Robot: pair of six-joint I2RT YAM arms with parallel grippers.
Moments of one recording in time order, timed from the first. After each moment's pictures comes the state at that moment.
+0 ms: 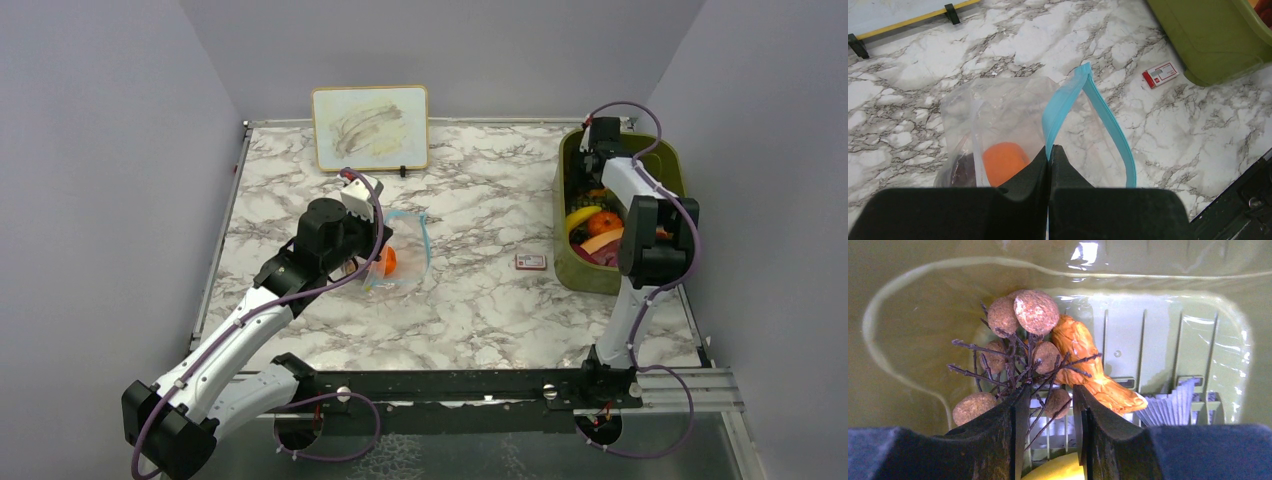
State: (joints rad) left arm -0.57 0.93 0.82 -0.28 0.08 -0.21; right arm -0.07 2.01 1.52 -0.39 0.09 -0.02
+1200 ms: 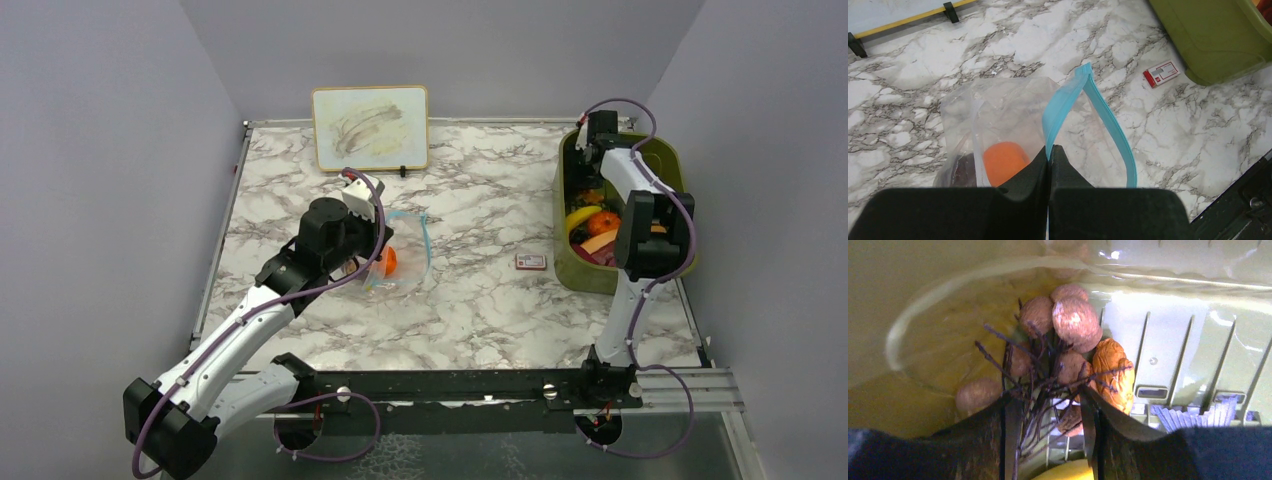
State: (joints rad) left arm -0.57 0.94 0.83 -0.28 0.08 -0.21; right arm -0.07 2.07 1.64 -0.55 -0.01 -0.03
